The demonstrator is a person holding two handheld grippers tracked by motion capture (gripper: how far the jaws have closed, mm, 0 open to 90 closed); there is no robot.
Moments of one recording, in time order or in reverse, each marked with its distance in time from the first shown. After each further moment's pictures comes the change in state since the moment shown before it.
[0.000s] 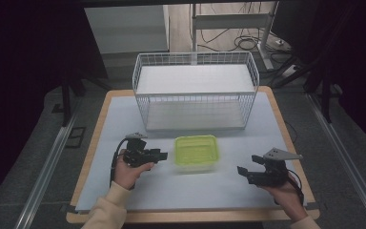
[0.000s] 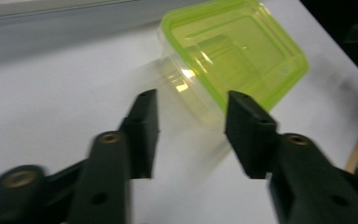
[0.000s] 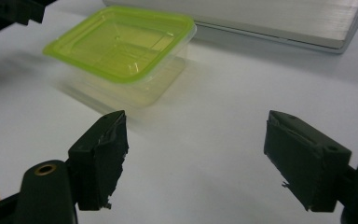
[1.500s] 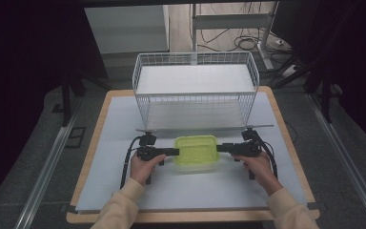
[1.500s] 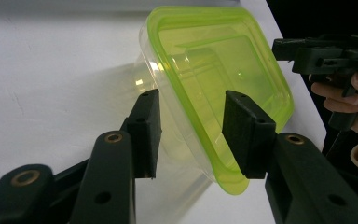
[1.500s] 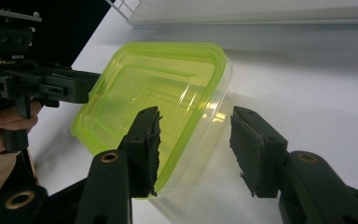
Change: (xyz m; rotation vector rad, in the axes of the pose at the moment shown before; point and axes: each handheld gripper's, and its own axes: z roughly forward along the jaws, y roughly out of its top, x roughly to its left) left arm 0.011 0.011 0.051 0.030 -0.147 -0.237; right arm -0.026 0.052 0.091 0.145 0.273 0.343
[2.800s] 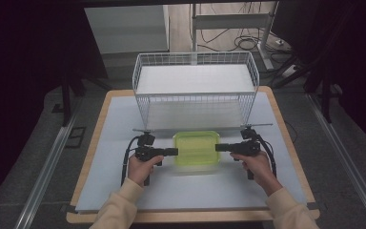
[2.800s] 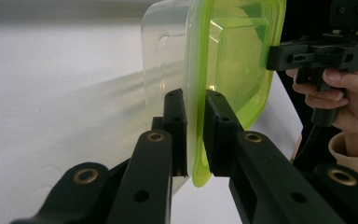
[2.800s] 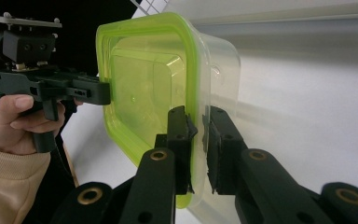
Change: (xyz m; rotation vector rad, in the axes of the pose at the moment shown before) left arm -0.012 0.000 -0.014 -0.013 -0.052 0.026; right arm 0.011 0.005 -0.003 0.016 0.093 0.049
